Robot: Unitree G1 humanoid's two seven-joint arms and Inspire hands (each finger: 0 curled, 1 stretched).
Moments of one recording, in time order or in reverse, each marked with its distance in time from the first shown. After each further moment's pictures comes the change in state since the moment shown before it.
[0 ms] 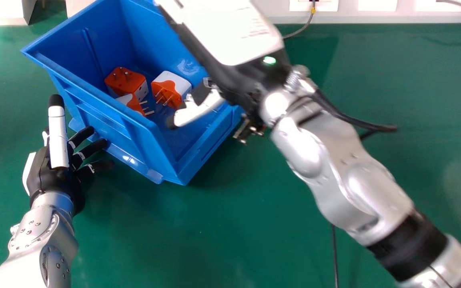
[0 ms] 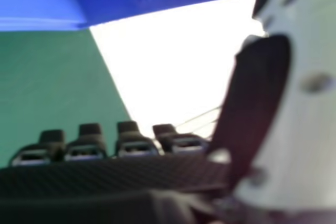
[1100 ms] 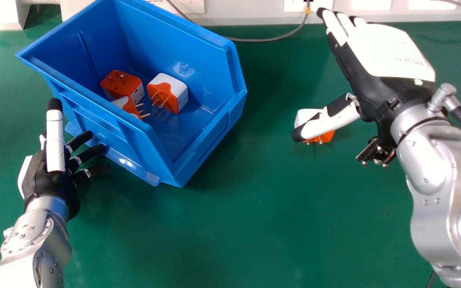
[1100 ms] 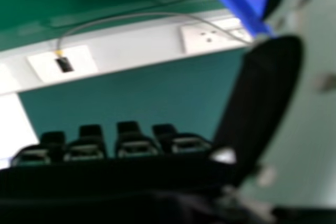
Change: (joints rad) left arm 0.030 0.026 -0.004 -0.035 0.002 0.019 -0.008; right arm 0.216 -0.138 -0.252 -0.218 -0.136 0.328 0.387
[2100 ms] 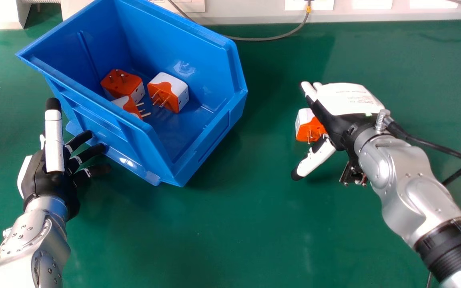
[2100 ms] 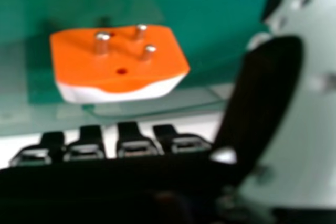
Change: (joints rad) left arm -0.002 0.000 0.008 0.004 -0.003 0.000 -0.012; right arm -0.235 0.035 0.163 0.743 0.129 -0.205 -0.145
